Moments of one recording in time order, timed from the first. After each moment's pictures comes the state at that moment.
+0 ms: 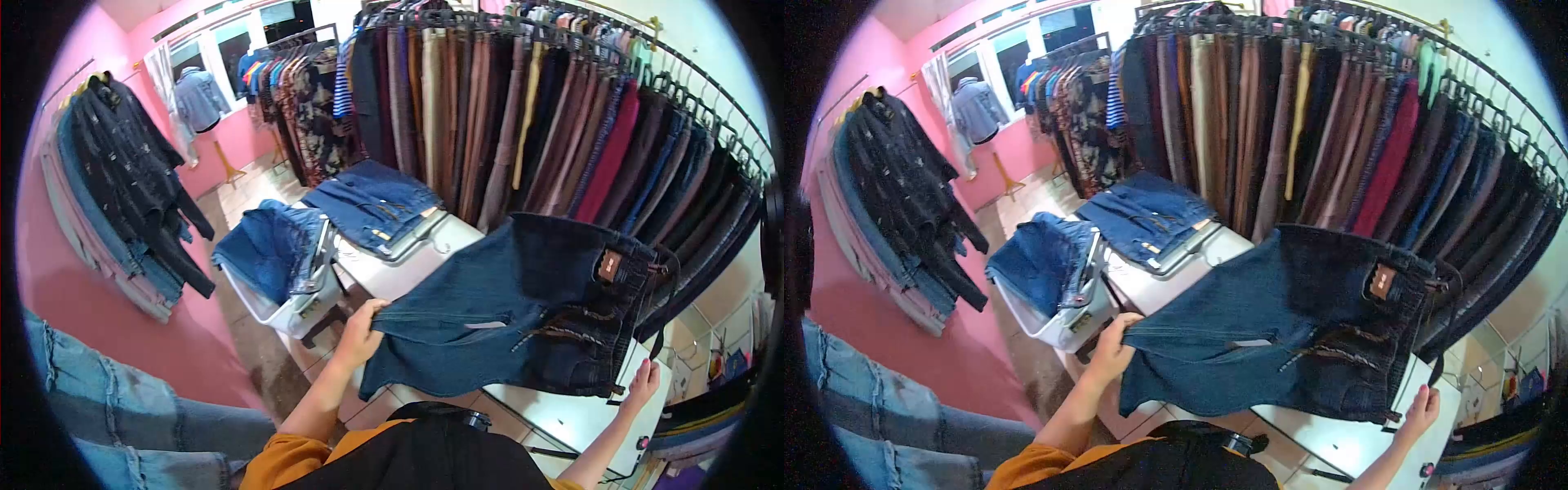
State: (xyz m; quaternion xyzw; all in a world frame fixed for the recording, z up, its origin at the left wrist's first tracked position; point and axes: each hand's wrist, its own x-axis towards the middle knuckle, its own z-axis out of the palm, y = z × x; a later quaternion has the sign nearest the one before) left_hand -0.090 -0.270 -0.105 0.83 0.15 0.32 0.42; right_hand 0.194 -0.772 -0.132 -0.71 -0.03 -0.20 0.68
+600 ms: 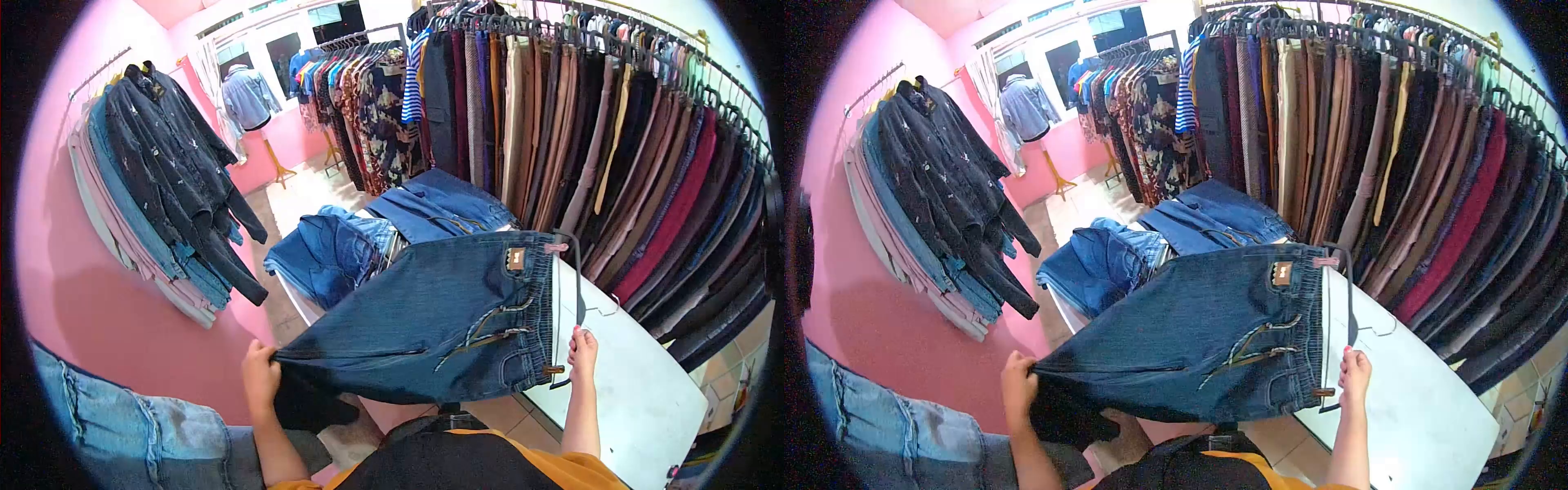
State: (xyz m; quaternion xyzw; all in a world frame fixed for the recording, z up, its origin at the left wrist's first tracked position) left_hand -0.341 -0.155 -0.041 0.81 0.53 0.25 0.01; right_hand 0.155 -0.437 -0.189 -0.65 -0.02 0.22 0.73
